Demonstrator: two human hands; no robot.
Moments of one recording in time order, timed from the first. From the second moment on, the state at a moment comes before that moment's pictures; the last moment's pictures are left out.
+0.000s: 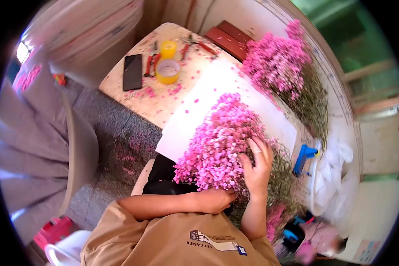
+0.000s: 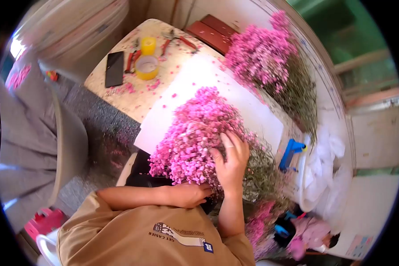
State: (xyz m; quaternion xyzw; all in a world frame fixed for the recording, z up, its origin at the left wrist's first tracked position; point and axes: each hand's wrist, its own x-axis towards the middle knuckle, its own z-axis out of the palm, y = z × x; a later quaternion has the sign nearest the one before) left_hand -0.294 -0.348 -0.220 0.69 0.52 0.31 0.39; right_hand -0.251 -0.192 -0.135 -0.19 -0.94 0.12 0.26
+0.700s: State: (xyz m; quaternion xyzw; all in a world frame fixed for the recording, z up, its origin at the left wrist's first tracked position) left_hand -0.321 -0.298 -0.223 0.76 0.51 0.36 0.17; right_hand -0.284 -0.171 -0.100 -0.28 -0.94 0.17 0.14
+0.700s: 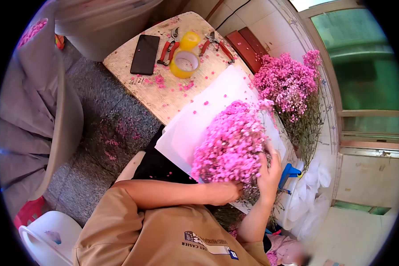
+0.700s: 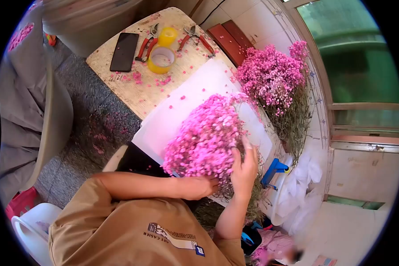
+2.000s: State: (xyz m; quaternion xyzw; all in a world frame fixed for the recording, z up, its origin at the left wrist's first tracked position) left_hand -0.387 -0.301 -0.211 0.36 0.52 0.61 0.48; right_hand -0.286 -0.138 -0.063 -0.34 -0.85 0.30 0.26
